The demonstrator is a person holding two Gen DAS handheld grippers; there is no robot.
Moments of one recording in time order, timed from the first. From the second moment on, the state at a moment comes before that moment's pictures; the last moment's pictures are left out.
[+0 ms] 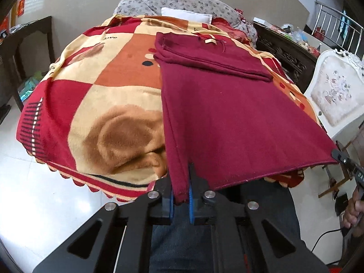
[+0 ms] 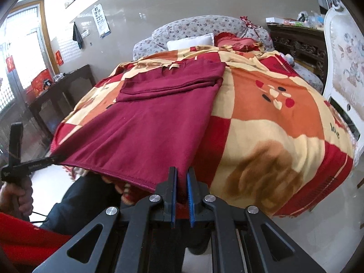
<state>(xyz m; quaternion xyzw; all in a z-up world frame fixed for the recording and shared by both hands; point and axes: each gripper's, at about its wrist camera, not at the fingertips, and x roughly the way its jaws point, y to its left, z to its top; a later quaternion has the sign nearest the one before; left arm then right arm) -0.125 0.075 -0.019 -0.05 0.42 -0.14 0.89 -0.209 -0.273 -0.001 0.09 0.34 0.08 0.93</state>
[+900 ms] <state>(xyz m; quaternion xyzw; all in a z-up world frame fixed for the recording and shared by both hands) 0.231 0.039 0.017 -0.12 0.40 -0.11 0.90 0.134 -0.331 0.046 0.19 0.34 0.04 0.92</state>
